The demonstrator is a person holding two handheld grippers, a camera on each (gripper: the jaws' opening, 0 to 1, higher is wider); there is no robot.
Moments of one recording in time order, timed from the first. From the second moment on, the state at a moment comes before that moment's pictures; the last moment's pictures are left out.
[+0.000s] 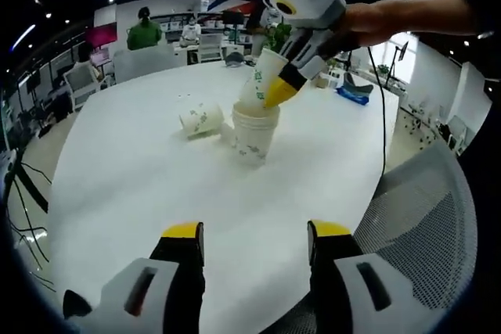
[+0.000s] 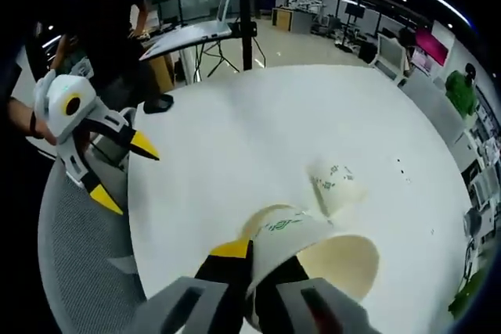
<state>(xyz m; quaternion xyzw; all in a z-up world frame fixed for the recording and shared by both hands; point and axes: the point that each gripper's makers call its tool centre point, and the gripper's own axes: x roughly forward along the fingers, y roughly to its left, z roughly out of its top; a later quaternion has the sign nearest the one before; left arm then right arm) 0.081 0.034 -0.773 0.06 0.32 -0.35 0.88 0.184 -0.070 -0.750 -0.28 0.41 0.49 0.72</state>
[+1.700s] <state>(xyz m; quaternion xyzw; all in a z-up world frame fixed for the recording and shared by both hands) 0.073 0.030 -0.775 0.06 0.32 -0.35 0.88 0.185 -0.071 -0.752 -0.29 0.42 0.49 0.71</state>
